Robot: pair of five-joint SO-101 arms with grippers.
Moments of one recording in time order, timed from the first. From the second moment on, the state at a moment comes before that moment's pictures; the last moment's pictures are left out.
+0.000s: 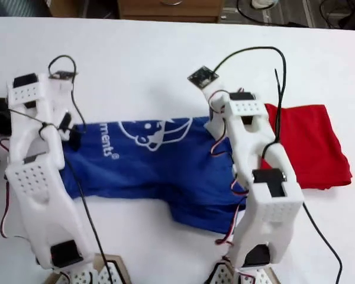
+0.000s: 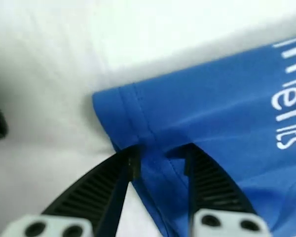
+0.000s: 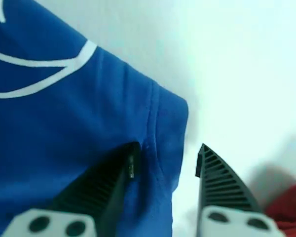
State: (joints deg) left arm -25.9 49.7 -38.0 95.9 -26.2; right arm -7.6 25.4 2.2 59.2 36.9
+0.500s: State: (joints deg) left arm -23.7 62.4 -63.2 101.5 -26.0; right arm -6.2 28.6 -14.8 71.8 36.9
